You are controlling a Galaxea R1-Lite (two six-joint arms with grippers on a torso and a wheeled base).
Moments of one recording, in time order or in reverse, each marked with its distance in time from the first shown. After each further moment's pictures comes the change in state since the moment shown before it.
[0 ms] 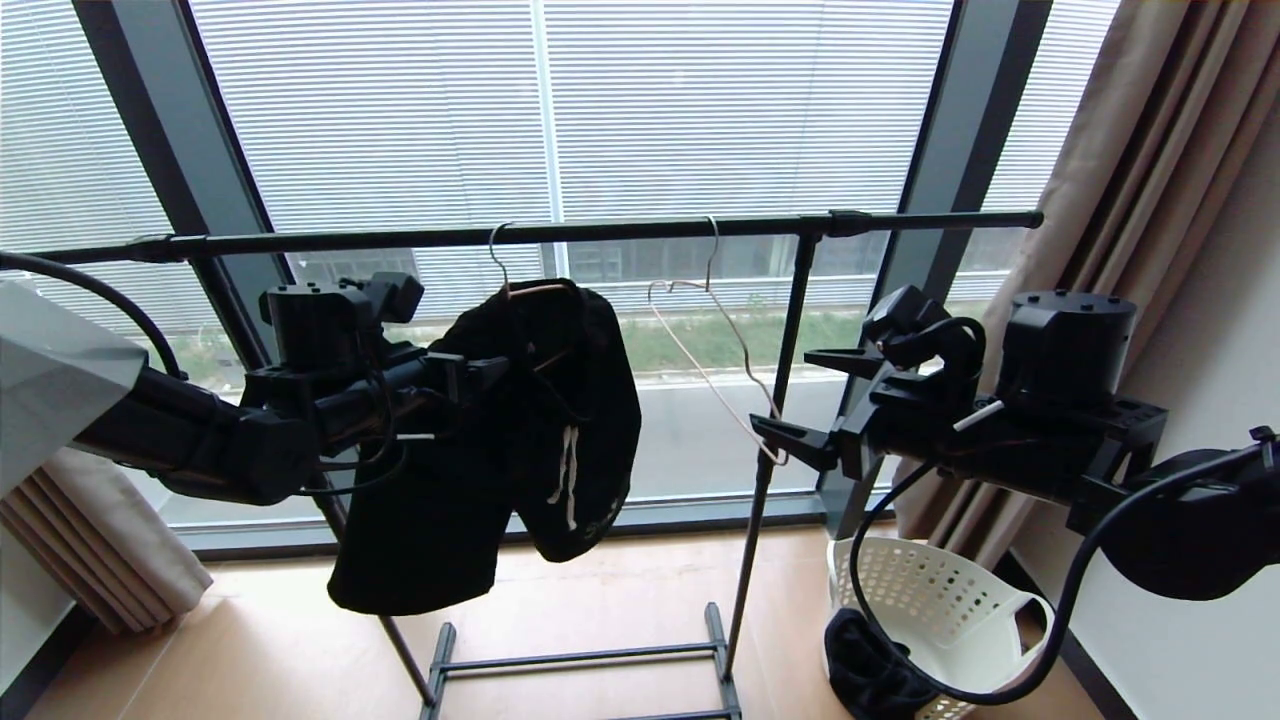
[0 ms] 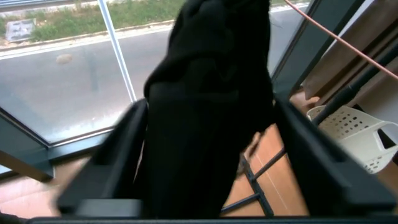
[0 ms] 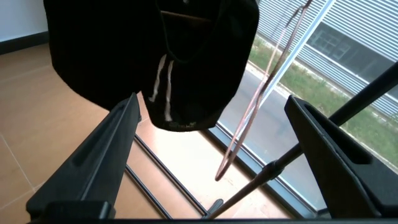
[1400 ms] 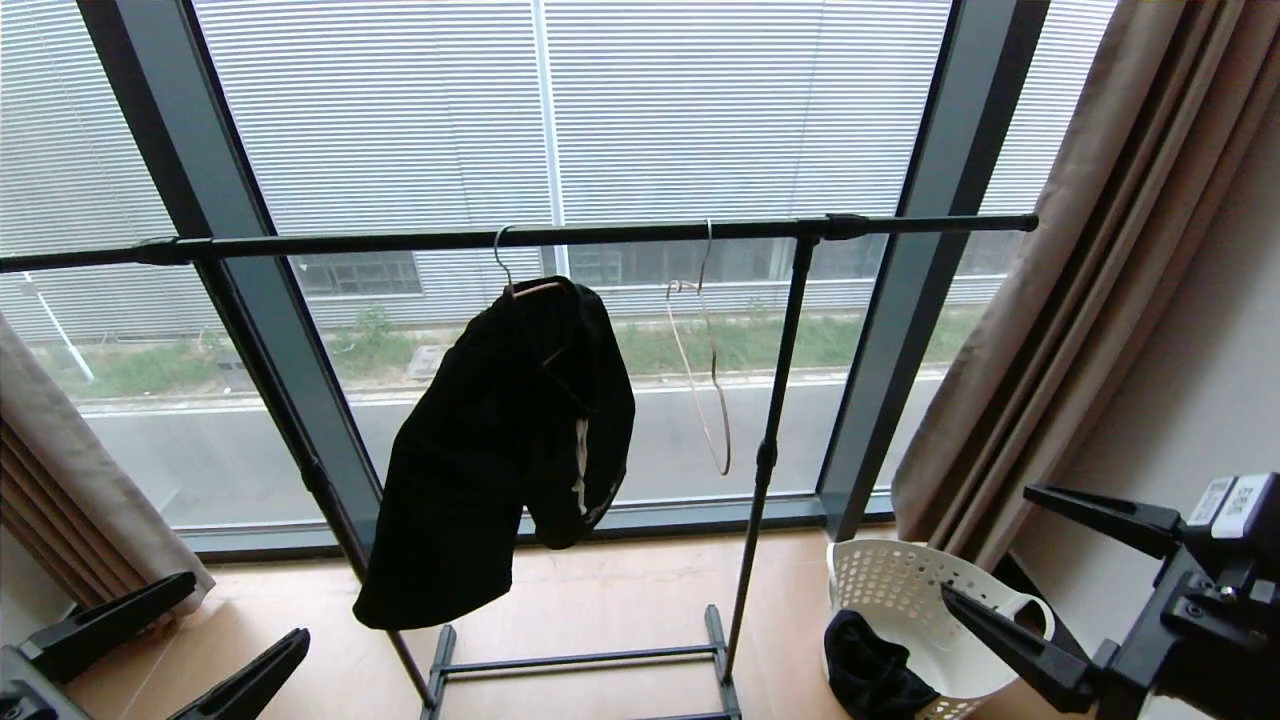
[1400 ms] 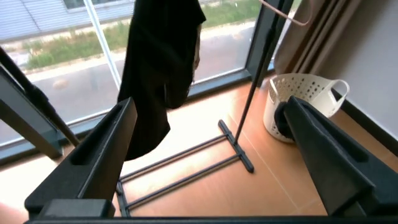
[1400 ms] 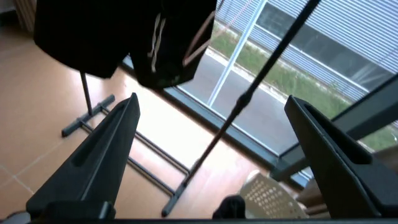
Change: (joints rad) left arm -0.053 -1.176 1.044 0.037 0.009 0.035; right arm 0.126 -0.673 0.628 0.073 -0.377 0.004
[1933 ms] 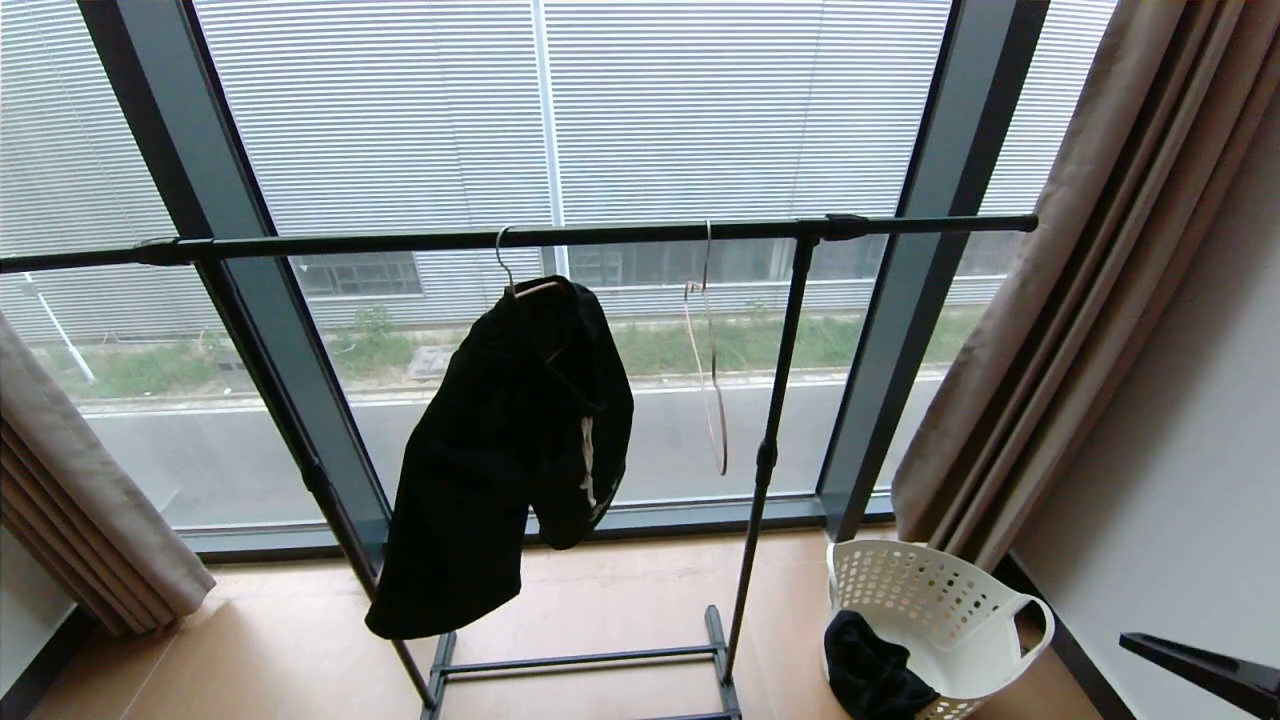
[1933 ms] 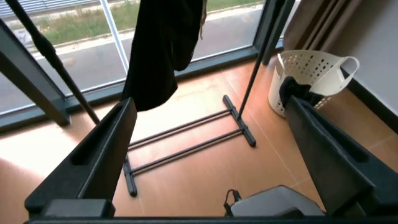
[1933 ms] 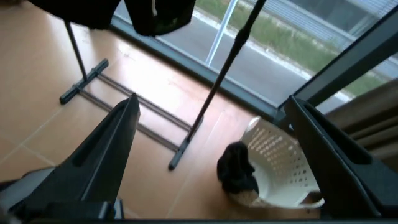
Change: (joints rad) left arm 0.013 -0.401 0.023 0.504 0.029 0.000; right arm 0.005 -0.309 0.175 0.298 -0.080 0.073
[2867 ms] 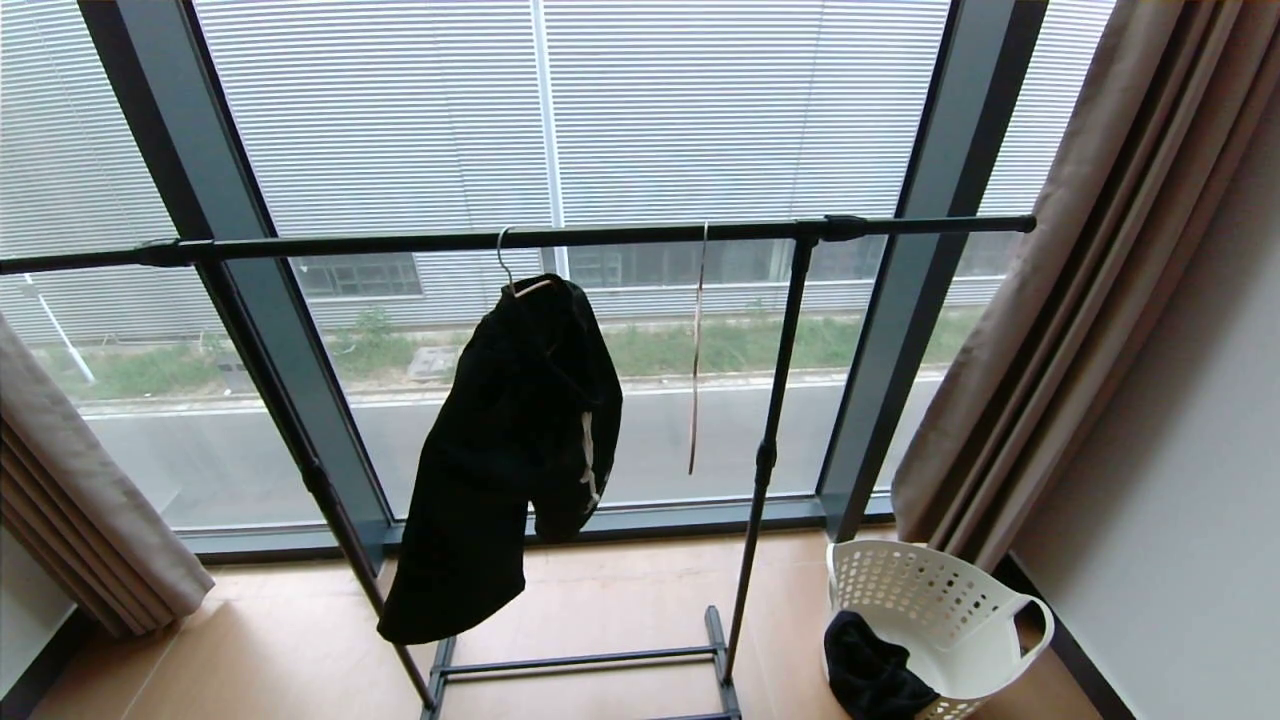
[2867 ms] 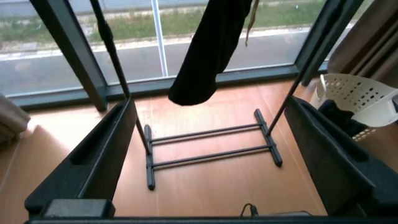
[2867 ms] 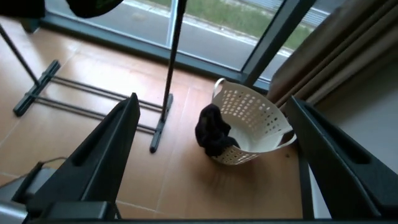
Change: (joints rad) left arm 0.206 -0.210 0.001 0.113 -0.009 -0.003; right arm -0.344 -0.573 -0.005 0.441 0.022 0.018
